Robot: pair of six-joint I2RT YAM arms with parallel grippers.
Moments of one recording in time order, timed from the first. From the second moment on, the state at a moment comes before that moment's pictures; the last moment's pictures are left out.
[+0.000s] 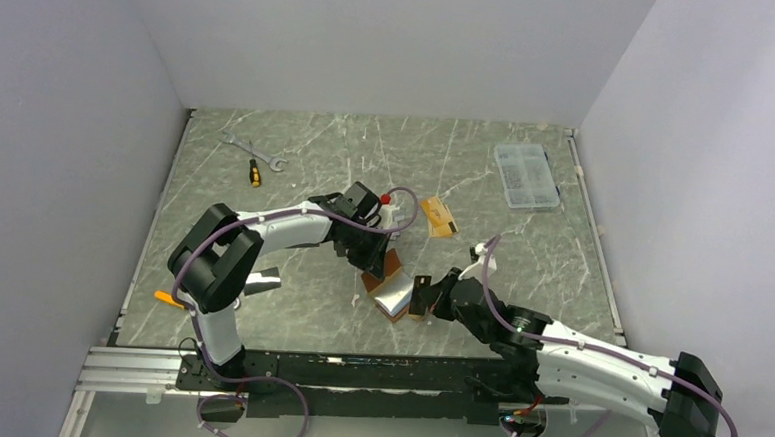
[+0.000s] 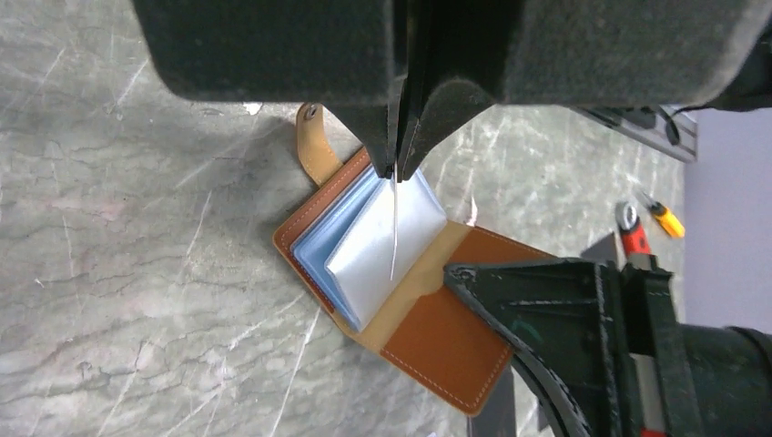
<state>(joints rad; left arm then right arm) -0.70 1.80 1.13 -0.44 0.51 -0.24 1.05 0.72 0.33 -0.18 0.46 1.09</state>
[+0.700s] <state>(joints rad) -0.70 1.78 1.12 -0.41 0.51 -0.25 0.95 0.72 0.23 -0.12 0.22 1.06</state>
